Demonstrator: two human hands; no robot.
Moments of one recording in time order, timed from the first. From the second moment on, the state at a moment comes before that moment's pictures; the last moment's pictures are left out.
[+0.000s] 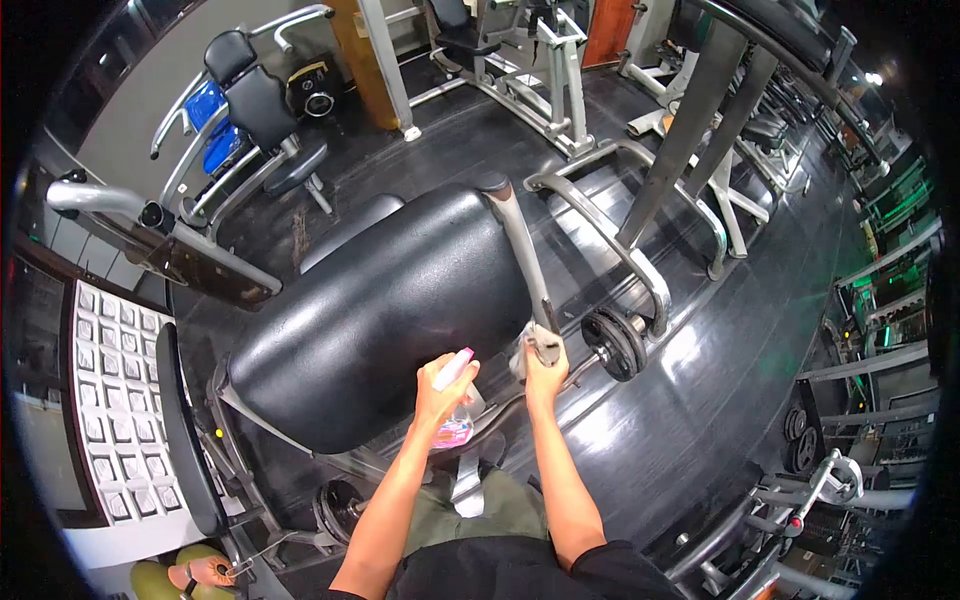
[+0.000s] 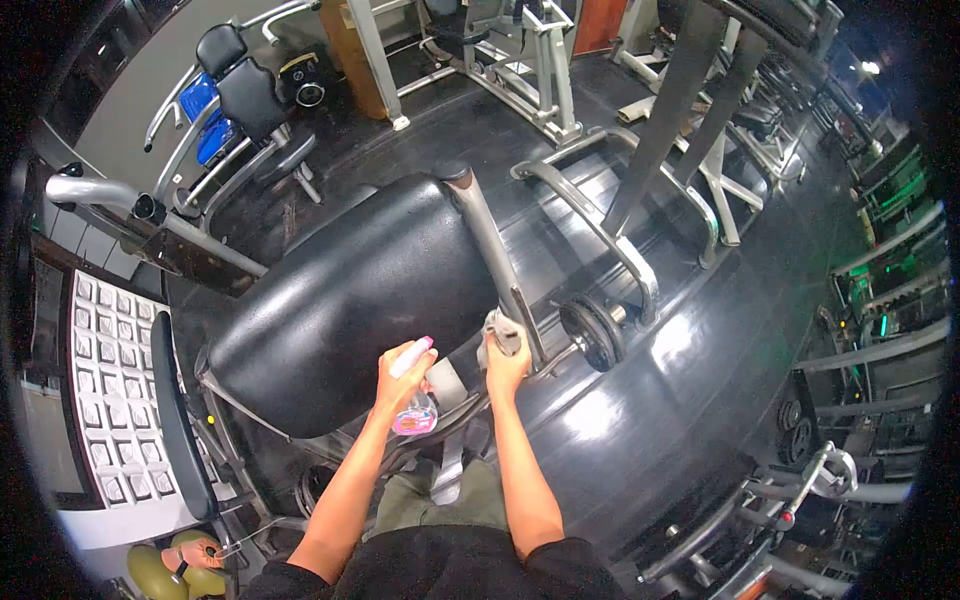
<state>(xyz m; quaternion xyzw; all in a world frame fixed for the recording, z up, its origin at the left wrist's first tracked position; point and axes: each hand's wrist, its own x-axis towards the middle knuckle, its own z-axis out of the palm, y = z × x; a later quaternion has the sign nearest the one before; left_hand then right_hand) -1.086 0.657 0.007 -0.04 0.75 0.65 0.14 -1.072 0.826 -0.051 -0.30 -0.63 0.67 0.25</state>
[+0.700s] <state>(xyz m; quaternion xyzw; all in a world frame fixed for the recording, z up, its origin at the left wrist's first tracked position) -1.061 0.606 0.015 -0.07 0.73 0.67 0.13 -1.073 0.788 -0.059 -0.21 -0.76 0.55 0.28</state>
